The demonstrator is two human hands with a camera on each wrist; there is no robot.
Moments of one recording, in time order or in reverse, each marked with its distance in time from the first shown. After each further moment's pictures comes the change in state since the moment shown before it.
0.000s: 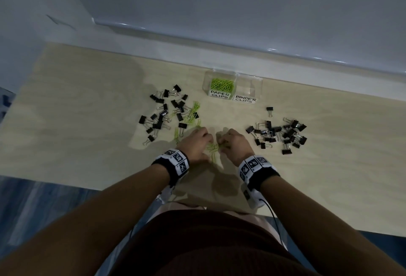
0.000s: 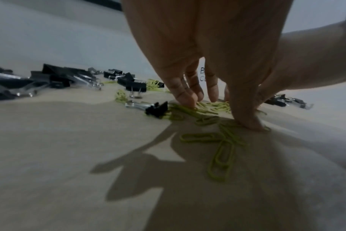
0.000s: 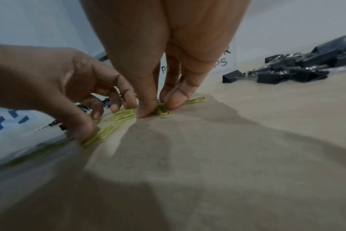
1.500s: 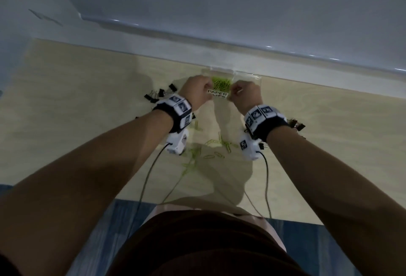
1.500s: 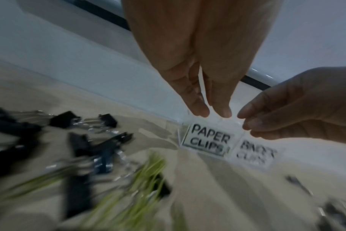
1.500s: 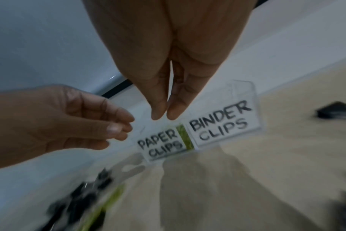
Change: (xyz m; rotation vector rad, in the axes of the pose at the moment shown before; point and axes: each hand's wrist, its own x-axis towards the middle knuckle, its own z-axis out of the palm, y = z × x) left_hand 0.081 -0.006 -0.111 -0.350 0.345 -0.103; right_hand 0.091 -0.017 -0.095 0.174 0.330 0.137
